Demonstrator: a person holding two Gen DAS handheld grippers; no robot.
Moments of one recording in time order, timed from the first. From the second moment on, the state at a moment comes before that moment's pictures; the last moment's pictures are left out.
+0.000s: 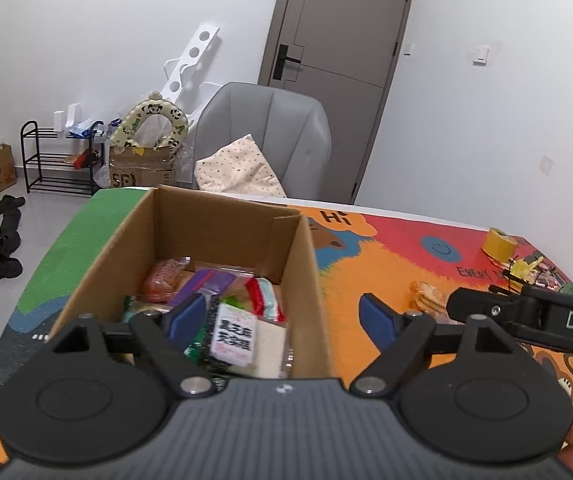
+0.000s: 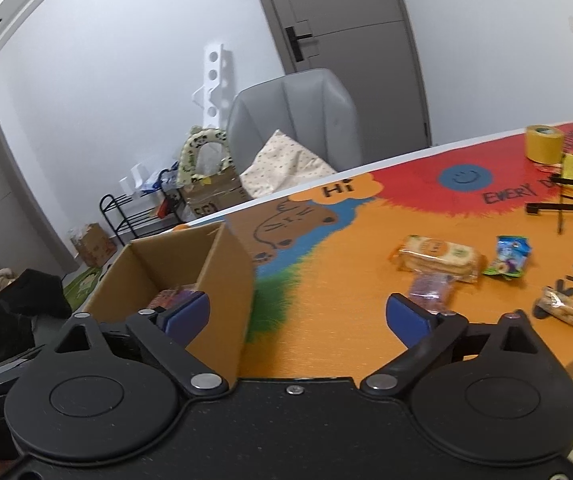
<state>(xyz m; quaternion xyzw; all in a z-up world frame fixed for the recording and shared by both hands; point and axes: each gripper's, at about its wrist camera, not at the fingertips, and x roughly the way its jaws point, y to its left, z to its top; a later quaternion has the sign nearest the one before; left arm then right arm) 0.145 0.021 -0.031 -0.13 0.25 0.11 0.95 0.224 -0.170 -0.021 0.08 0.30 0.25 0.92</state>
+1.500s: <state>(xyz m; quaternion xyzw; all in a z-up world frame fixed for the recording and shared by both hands) 0.212 -0.112 -0.063 -0.04 0.29 0.03 0.95 0.263 -0.322 -0.081 0.16 0.33 0.13 0.92</state>
